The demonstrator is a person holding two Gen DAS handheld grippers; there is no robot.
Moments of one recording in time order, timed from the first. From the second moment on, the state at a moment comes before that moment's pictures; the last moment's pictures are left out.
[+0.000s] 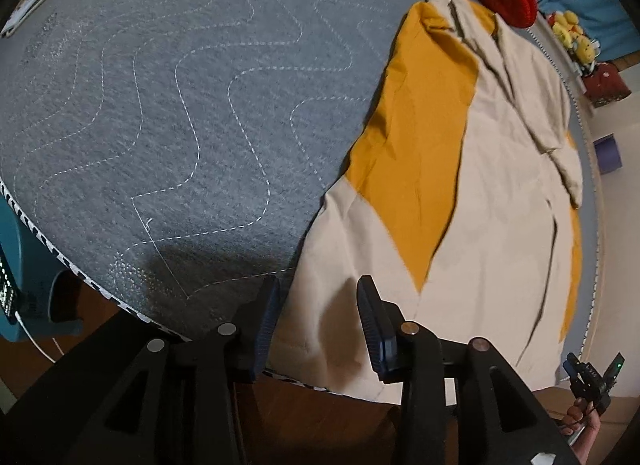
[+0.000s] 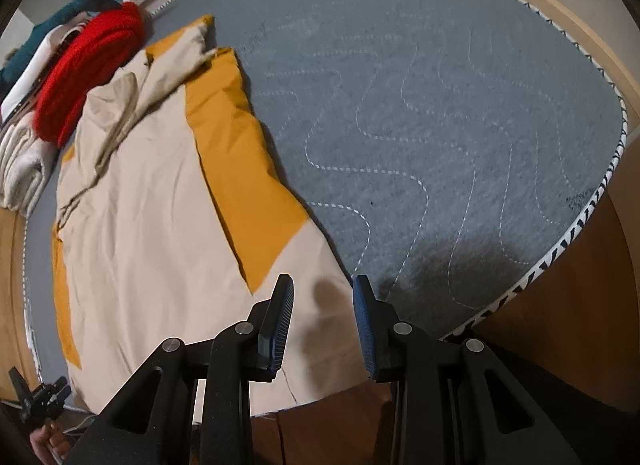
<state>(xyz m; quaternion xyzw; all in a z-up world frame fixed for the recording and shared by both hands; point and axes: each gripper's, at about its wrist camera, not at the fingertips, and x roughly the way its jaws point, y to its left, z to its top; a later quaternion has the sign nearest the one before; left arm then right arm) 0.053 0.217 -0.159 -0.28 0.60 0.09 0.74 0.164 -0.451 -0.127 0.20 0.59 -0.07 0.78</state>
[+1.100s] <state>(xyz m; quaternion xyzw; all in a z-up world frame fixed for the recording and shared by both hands) 0.063 0.185 -0.171 -0.19 0.63 0.09 0.75 0.173 -0.390 -0.158 0.08 0.64 -0.04 0.76</state>
